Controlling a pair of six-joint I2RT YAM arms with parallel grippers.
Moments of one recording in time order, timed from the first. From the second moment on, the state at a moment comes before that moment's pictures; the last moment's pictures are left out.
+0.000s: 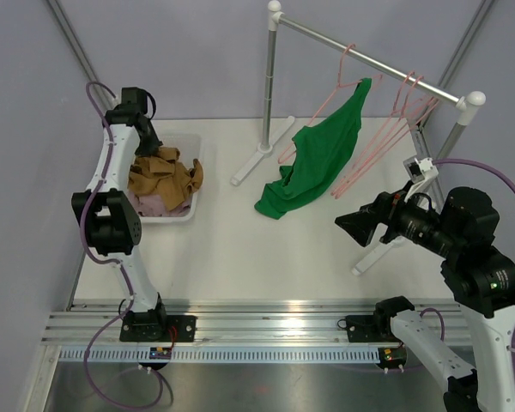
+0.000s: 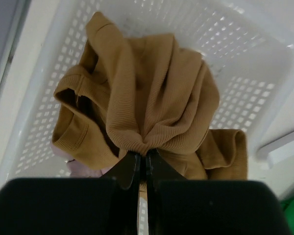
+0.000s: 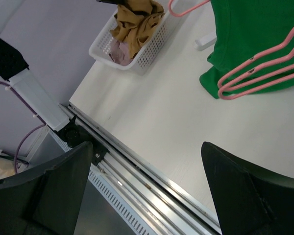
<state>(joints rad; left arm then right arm) 0.05 1.92 1.93 -0.94 -0.19 -0.36 0.27 0.71 1.34 -0.91 -0.49 0.35</state>
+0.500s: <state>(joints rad) 0.04 2.21 1.97 -1.03 -0.04 -0.34 0.27 0.71 1.28 -0.87 -0.55 0.38</state>
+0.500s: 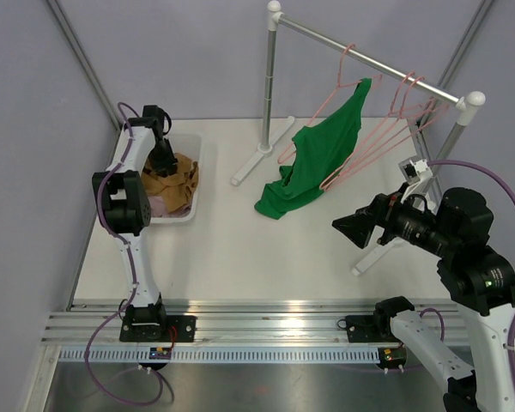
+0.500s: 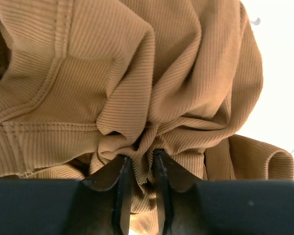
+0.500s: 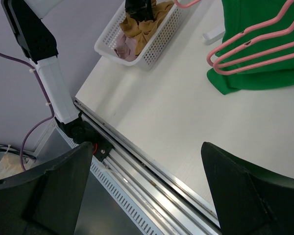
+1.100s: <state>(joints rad) 0.02 1.94 1.99 -1.04 -0.04 -0.37 0.27 0.67 1.37 -1.00 -0.46 0.34</state>
